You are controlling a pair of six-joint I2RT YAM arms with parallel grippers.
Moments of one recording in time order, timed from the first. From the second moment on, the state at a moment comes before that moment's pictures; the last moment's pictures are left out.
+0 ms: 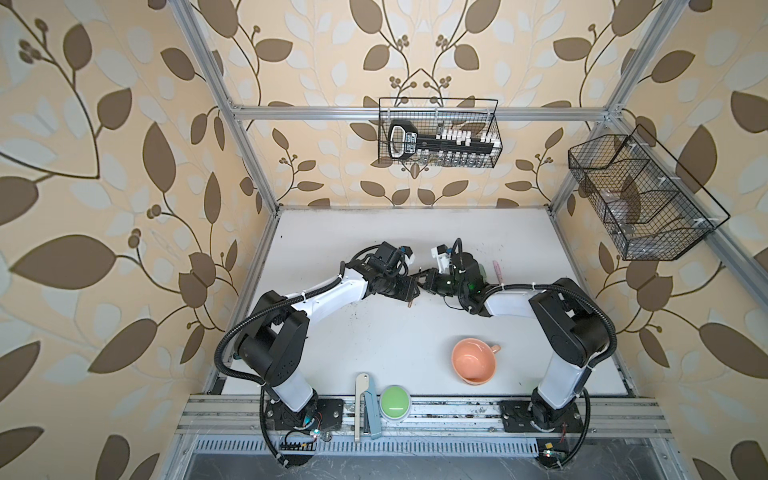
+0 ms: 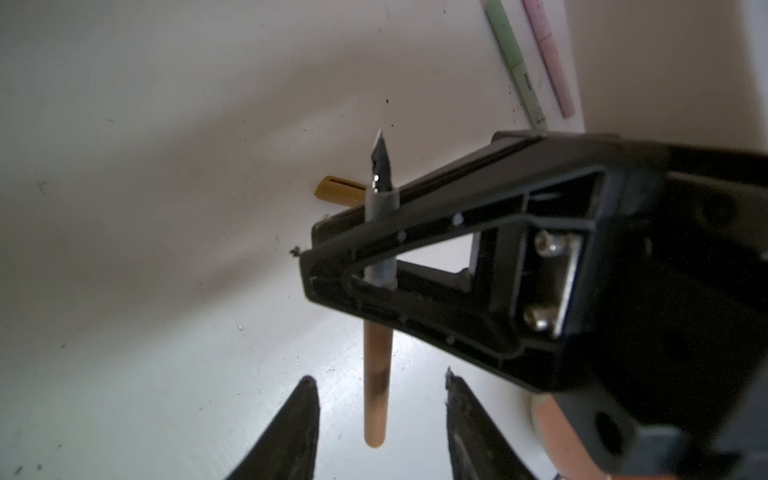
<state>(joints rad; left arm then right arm) -0.60 1.60 1.10 -0.43 0.32 -0.33 0.50 1.80 0.82 0.54 -0.48 0.89</state>
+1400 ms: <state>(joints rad) -0.55 1.49 0.91 -0.10 0.71 -0.45 0.47 1.62 0.65 0.87 -0.60 1.08</state>
